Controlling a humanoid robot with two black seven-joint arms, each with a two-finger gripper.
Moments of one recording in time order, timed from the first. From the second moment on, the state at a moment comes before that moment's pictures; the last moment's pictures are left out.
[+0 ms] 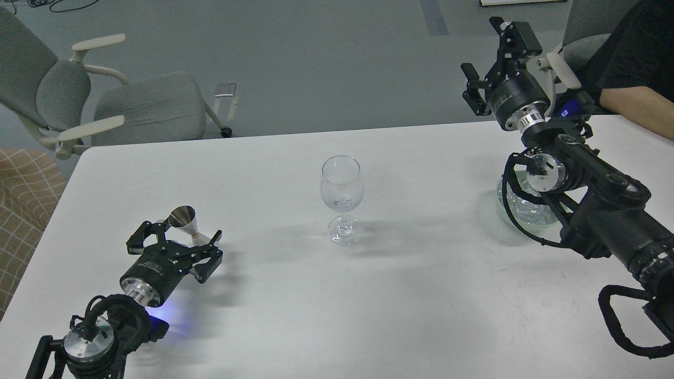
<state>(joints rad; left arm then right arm) 0.08 0.00 -1.77 -1.32 0.12 -0.12 0.47 0.81 -0.17 0.90 0.67 -0.49 0.15 0.39</state>
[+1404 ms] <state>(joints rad) -0.31 0.48 -1.73 -1.22 0.70 -0.49 0.07 0.74 -0.60 0.64 0.99 -0.70 0.16 0.40</state>
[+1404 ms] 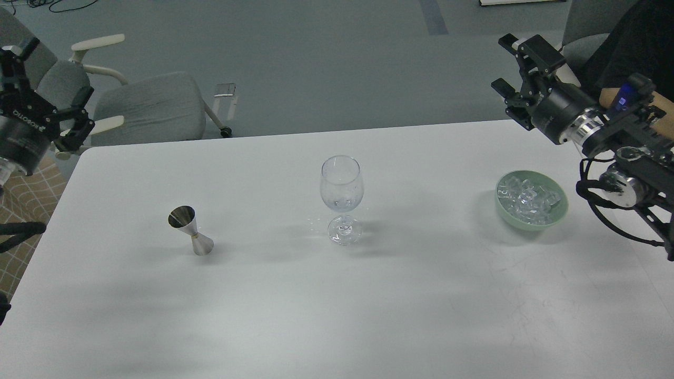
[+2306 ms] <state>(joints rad) -0.35 0.35 -1.65 -1.24 0.73 -0.49 0.10 0.44 -0.84 0.61 1.01 -1.97 -0.24 0.47</state>
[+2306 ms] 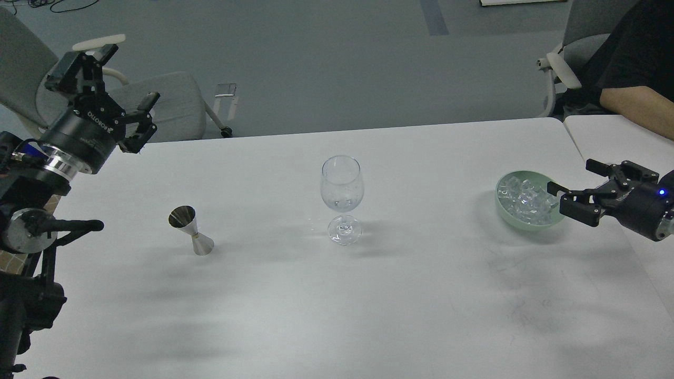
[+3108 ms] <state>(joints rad) -0.34 0.33 -1.65 -1.24 0.73 -0.49 0.09 0.50 -0.71 0.52 0.90 -1.99 -0.23 0.47</state>
